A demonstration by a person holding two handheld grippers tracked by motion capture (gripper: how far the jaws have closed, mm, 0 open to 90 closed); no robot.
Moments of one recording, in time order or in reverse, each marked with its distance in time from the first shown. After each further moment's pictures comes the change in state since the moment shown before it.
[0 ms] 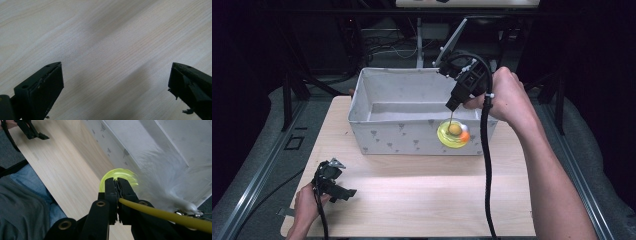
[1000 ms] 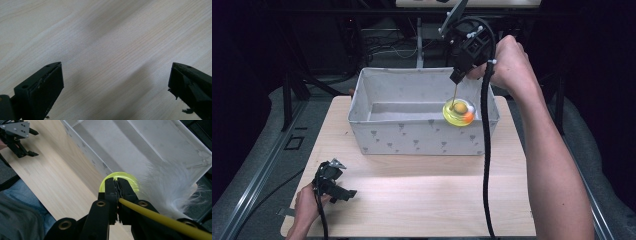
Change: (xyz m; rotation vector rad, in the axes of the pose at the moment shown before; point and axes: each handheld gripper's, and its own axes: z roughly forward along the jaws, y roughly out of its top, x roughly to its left) left arm 0.000 0.000 0.002 0.016 -0.010 0.013; right arm -0.039 0.029 -0.024 -0.019 -0.046 0.079
